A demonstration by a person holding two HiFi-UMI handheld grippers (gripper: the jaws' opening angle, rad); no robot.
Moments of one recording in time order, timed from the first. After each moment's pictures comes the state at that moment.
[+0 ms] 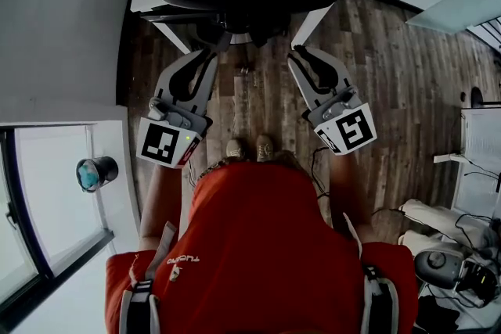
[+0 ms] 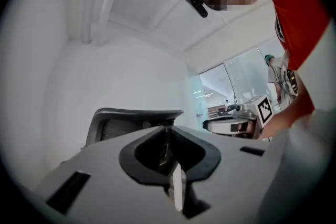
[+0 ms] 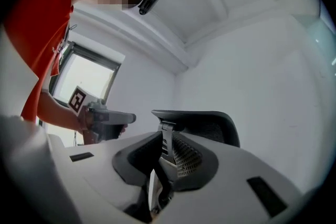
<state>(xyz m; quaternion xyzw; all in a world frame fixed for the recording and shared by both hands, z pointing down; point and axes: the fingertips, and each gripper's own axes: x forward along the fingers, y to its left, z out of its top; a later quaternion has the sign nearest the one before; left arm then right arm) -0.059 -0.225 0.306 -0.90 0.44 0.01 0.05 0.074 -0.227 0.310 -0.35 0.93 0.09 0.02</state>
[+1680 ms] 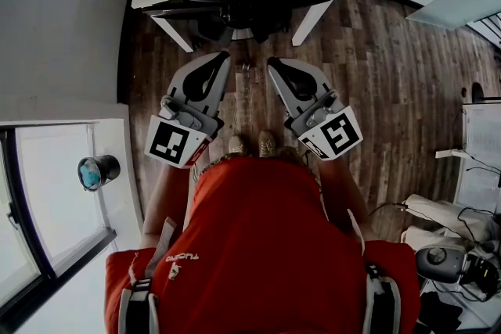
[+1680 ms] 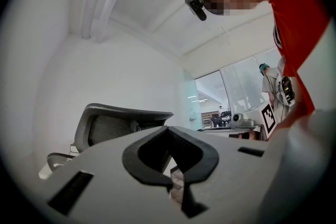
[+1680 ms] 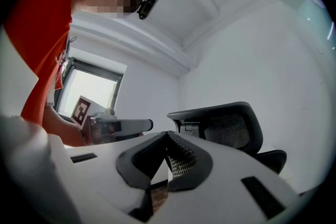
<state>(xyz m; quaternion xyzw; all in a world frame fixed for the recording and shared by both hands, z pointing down) -0.043 -0.207 0.310 -0.91 0.40 0.03 0.03 0.029 -0.196 0.314 -0.32 0.94 0.05 0.07</state>
